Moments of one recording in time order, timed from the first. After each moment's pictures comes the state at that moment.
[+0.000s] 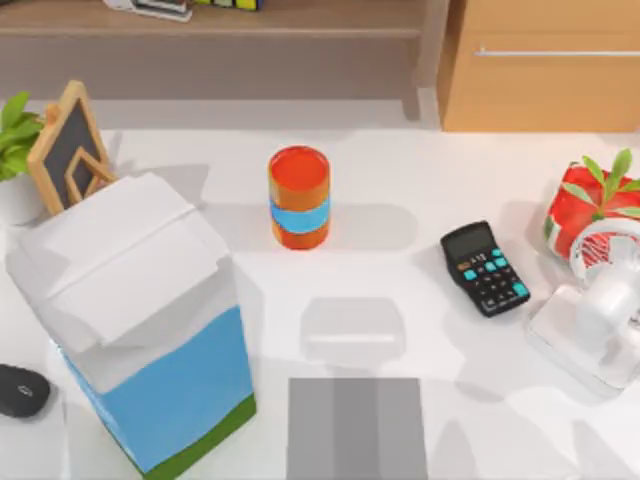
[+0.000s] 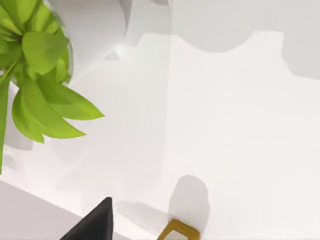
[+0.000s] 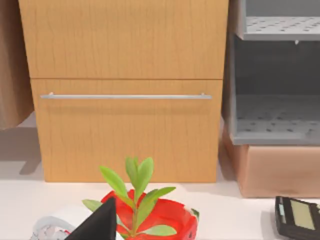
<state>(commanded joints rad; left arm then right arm) 0.11 1.24 0.95 -0.79 -0.08 1.64 0.00 0.00 0.00 0.00 0.00 0.00</state>
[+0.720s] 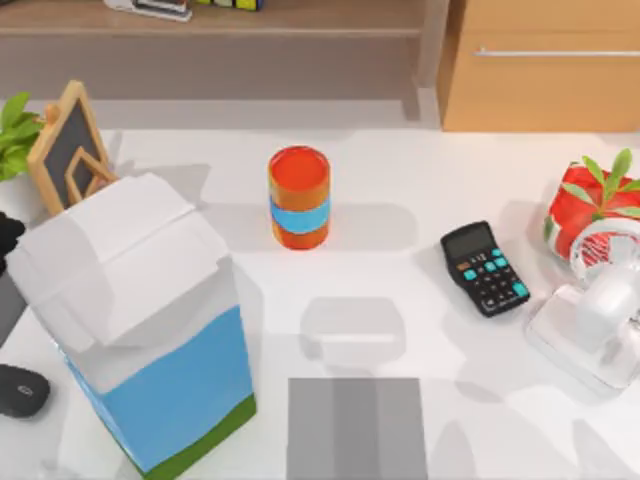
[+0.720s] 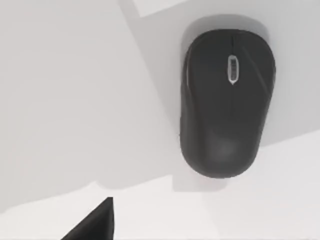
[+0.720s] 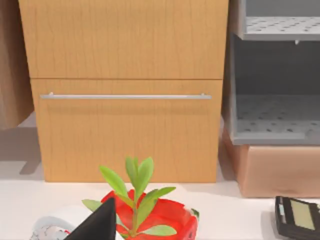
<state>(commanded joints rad) 0.05 1.50 1.01 -1.08 0.00 1.92 0.00 0.00 0.00 0.00 0.00 0.00</state>
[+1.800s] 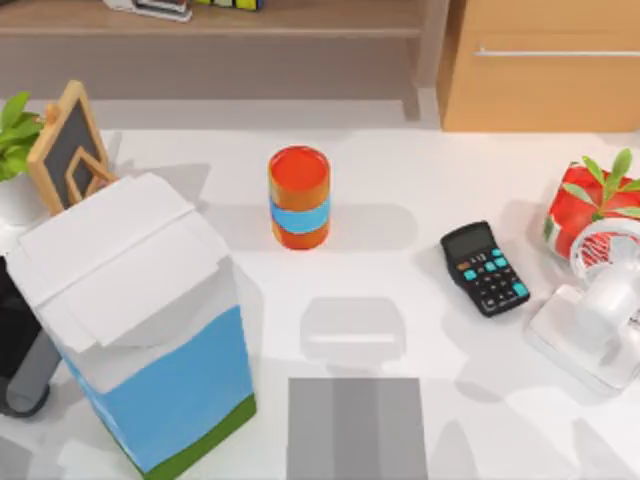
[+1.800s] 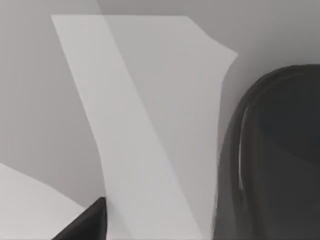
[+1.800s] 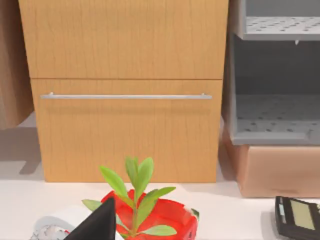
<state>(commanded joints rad) 0.05 1.70 0.76 -0.64 0.00 1.93 0.00 0.00 0.00 0.00 0.00 0.00</state>
